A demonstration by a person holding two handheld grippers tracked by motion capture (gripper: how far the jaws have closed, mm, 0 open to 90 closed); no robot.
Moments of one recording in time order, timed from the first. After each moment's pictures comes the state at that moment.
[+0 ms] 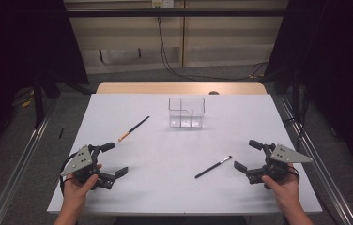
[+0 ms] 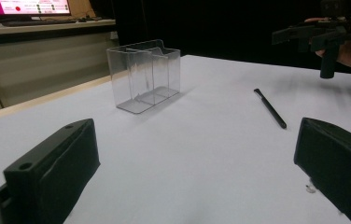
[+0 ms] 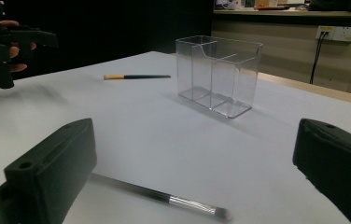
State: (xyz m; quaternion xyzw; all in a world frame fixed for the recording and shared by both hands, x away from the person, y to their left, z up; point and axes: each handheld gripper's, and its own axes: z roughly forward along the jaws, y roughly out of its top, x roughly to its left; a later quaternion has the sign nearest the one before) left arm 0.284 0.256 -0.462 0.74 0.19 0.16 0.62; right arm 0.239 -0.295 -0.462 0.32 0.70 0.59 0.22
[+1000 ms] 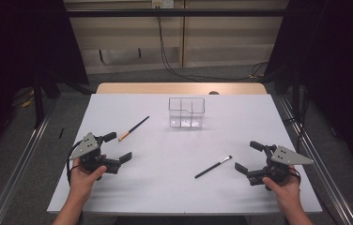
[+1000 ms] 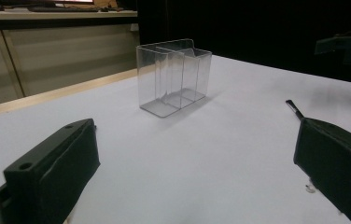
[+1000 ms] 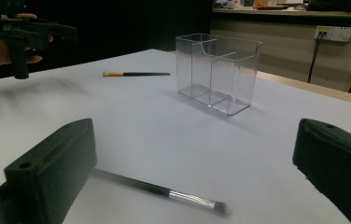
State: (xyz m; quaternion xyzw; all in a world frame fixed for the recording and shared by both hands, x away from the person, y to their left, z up) left arm 0.316 0.244 -0.457 0.74 0.24 0.17 0.61; right arm 0.235 -0.296 -0.462 0.32 0.71 0.59 0.23
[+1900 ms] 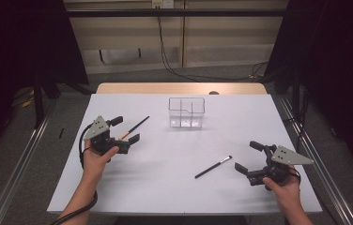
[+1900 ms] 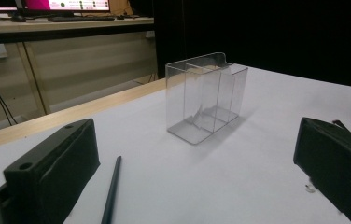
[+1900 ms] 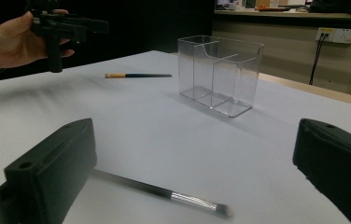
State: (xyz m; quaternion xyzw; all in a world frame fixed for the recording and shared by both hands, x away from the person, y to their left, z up) left arm 0.370 0.218 -0.452 0.73 0.25 0.20 0.60; right arm 0.234 -0.296 -0.461 0.32 0.71 0.59 0.23
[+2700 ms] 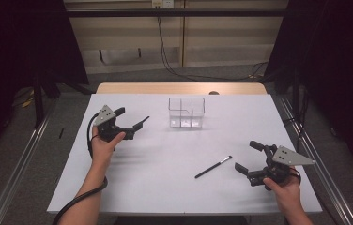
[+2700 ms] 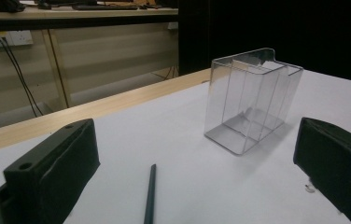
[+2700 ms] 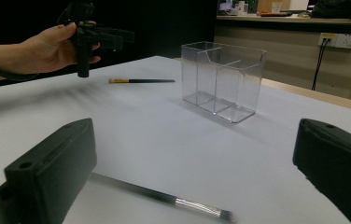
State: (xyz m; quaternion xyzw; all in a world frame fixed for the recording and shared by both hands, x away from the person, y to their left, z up) left arm 0.413 0.209 -0.460 0.73 0.29 0.21 0.58; right arm 0.233 -0.295 -0.459 0.31 0.70 0.60 0.22
